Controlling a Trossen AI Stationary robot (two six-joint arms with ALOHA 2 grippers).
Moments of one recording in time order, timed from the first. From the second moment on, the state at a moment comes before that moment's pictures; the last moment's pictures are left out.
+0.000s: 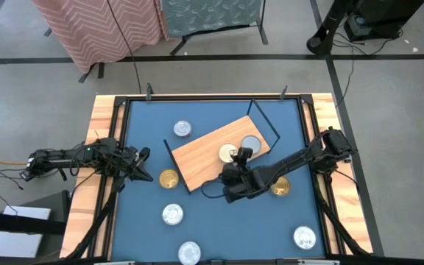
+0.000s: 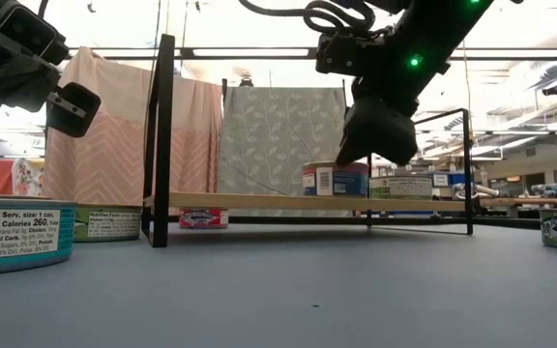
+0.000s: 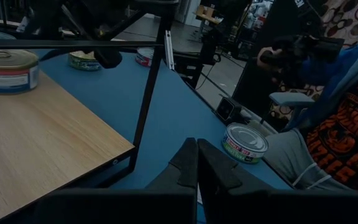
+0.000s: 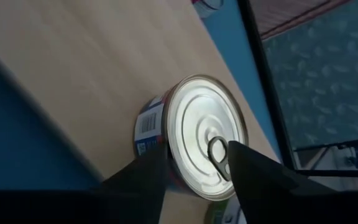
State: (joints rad) left arm 0.04 0.06 0.08 -0.18 0.55 -0.19; right arm 0.33 1.88 1.26 -0.74 0.91 0.36
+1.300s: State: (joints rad) left arm 0.04 0.06 0.08 -0.18 0.55 -0.19; right arm 0.42 1.88 1.36 -0.69 0.88 0.47
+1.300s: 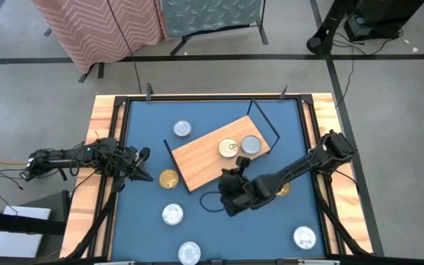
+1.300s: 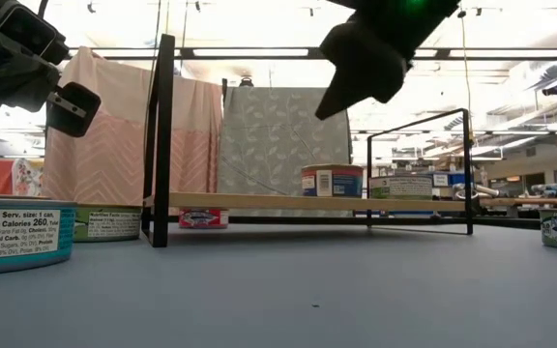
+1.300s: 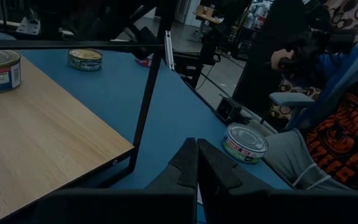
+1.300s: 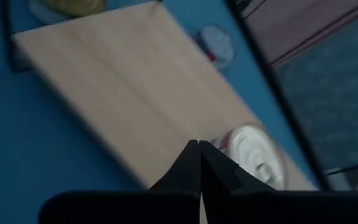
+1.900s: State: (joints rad) left arm 0.04 0.06 0.08 -0.18 0.55 -0.19; right arm 0.27 1.88 1.32 -0.62 0.62 0.43
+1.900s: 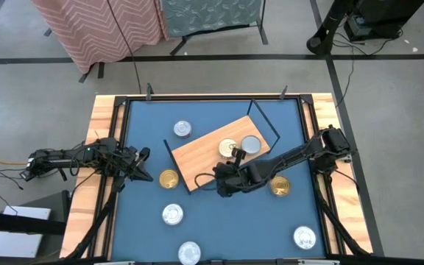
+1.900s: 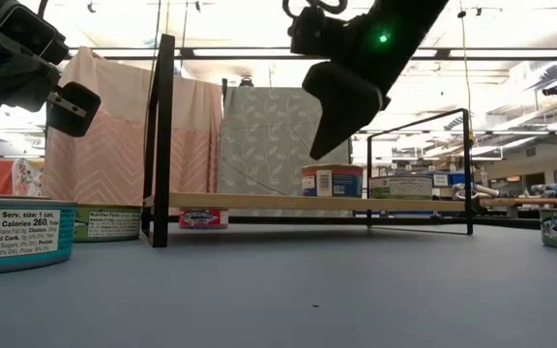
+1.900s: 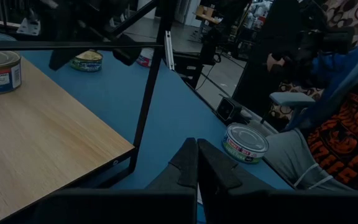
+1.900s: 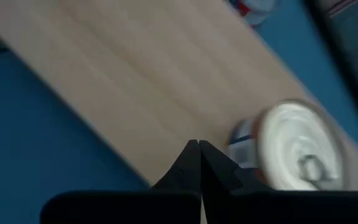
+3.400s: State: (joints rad) left arm 0.04 0.06 0.08 -0.18 0.55 -0.19; right arm -0.02 1.88 1.32 -0.69 0.57 0.41
